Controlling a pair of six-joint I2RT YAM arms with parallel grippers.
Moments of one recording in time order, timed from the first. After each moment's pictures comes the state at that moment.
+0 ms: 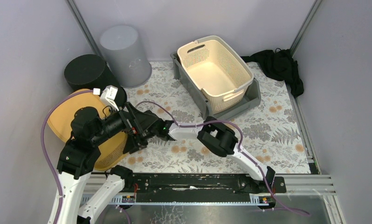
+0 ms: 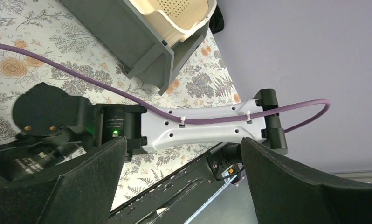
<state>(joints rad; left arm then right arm) -0.31 0.63 1.15 -0.77 0.43 -0.61 1.13 2.48 1.83 0.22 -0.72 1.03</state>
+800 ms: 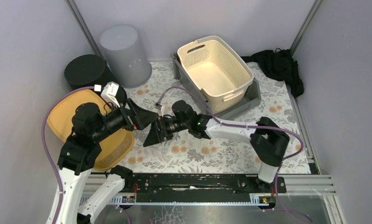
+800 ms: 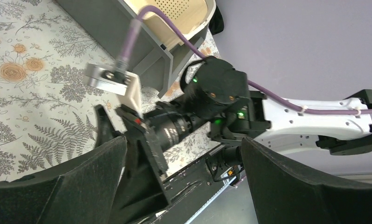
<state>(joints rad) -0.31 0.67 1.18 -0.77 0.43 -0.61 1.05 1.83 1.23 0.28 -0.67 0.92</state>
